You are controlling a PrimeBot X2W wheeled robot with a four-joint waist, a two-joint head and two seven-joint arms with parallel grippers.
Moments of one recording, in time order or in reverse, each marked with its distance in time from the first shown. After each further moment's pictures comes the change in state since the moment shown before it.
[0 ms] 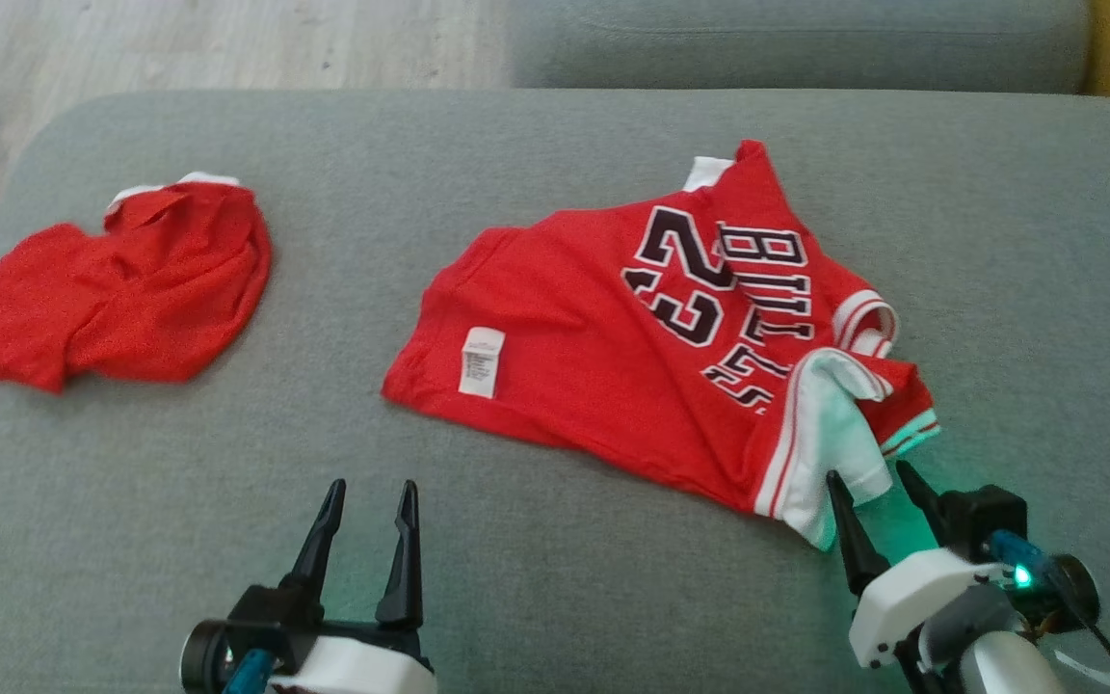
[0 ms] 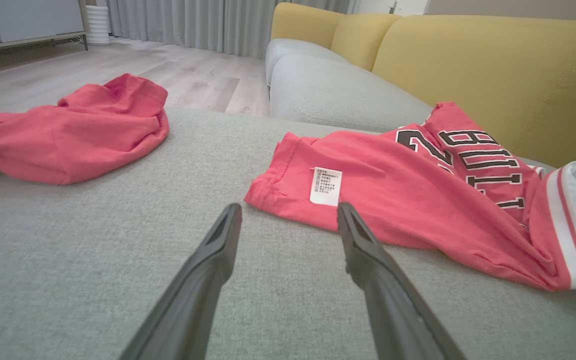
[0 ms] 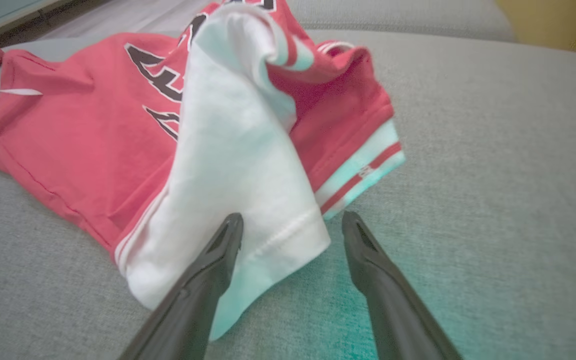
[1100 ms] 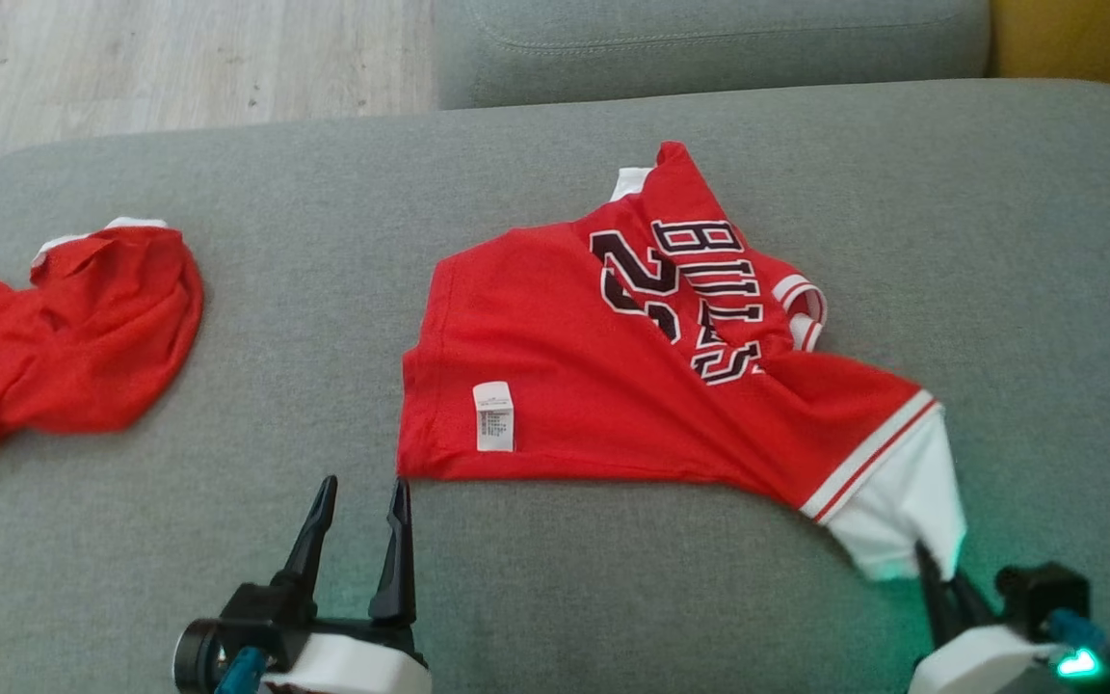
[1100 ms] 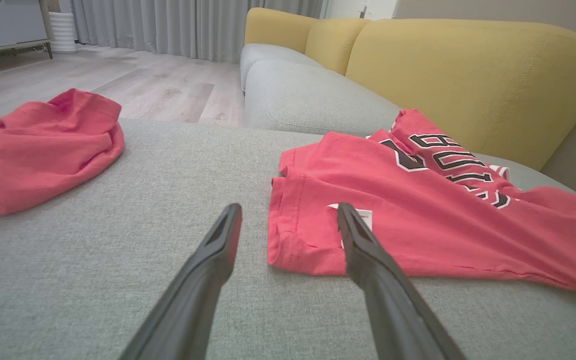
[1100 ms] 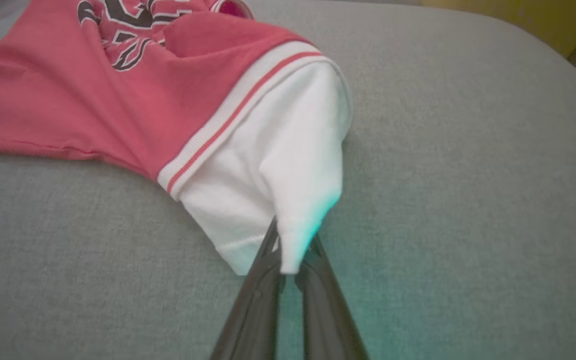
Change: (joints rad) left arm -0.002 0.000 0.012 -0.003 0.000 0.000 0.000; right arm 0.200 0.002 -0.094 -0.212 -0.020 0.000 0.097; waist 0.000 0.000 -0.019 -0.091
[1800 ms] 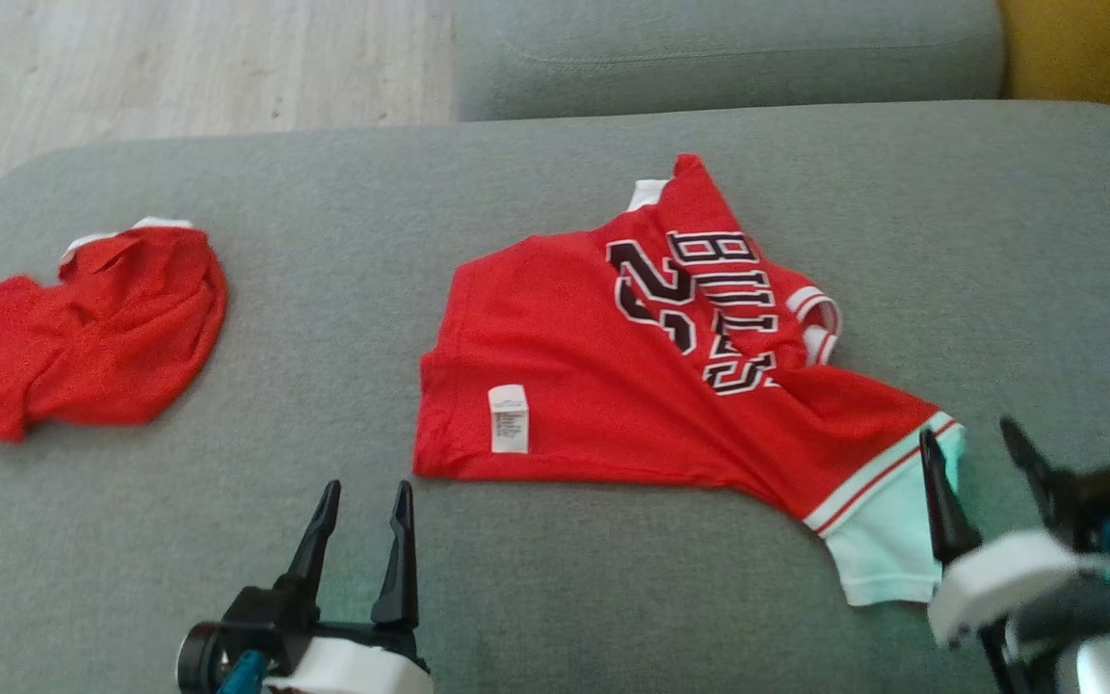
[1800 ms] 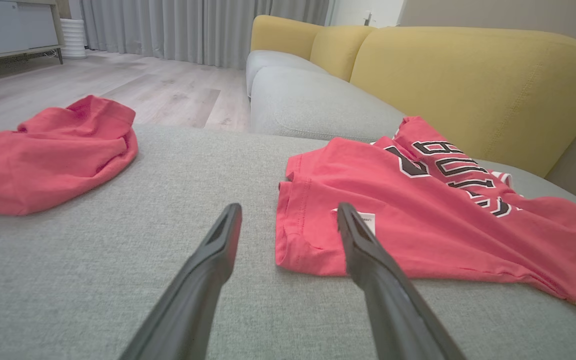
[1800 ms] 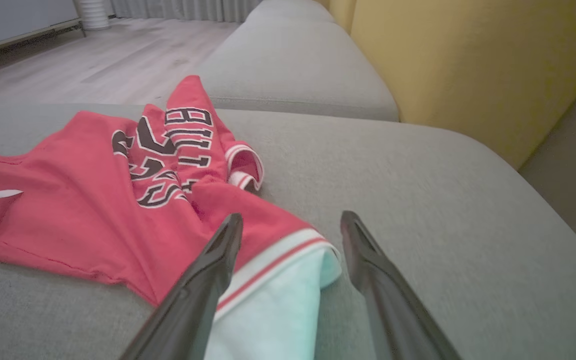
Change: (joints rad) left arm 0.005 -0.002 0.001 0.004 0.000 -0.005 0.000; right arm -0.053 0.003 -0.025 -0.194 -0.020 0.000 0.061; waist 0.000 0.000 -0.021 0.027
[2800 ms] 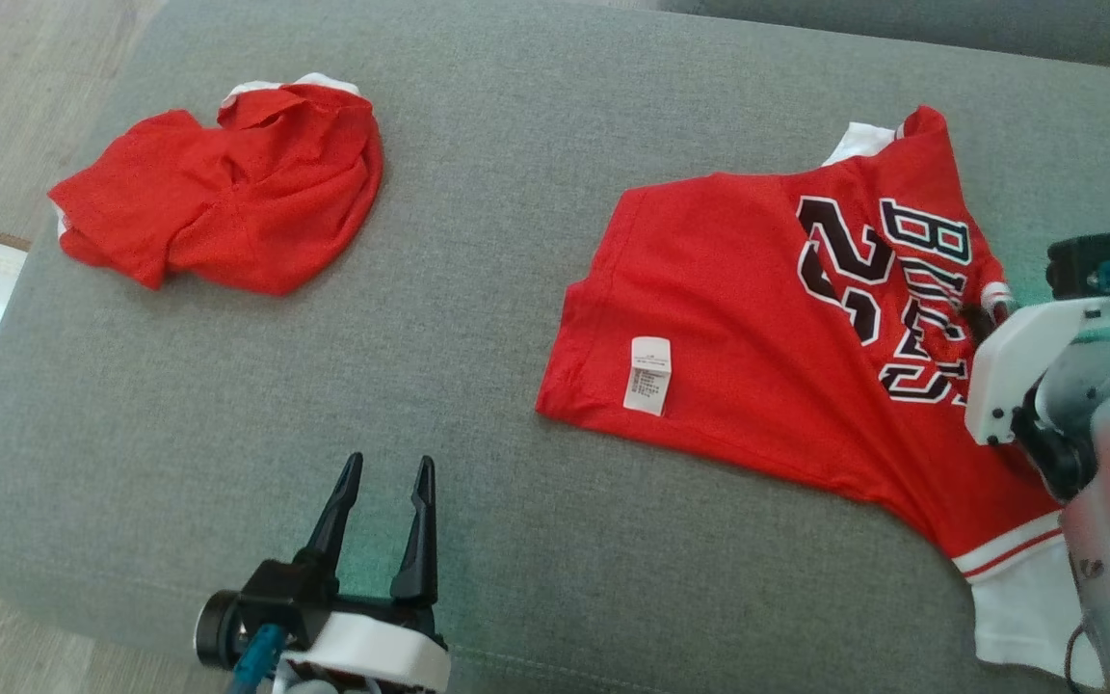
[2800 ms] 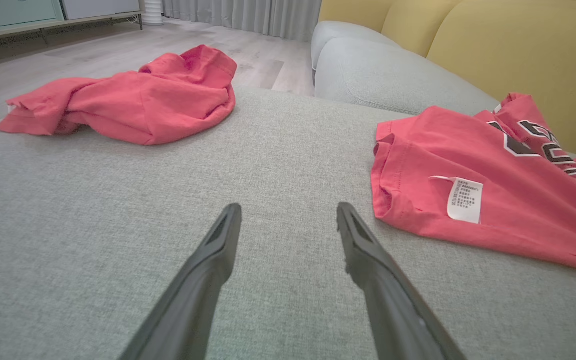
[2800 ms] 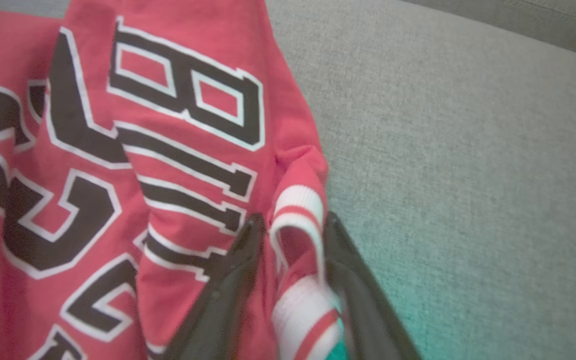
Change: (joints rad) left arm -0.049 -0.014 -0.034 0.010 0.000 -0.005 0.000; right arm -0.600 -0.208 0.102 0.636 0.134 0.000 0.285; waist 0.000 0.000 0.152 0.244
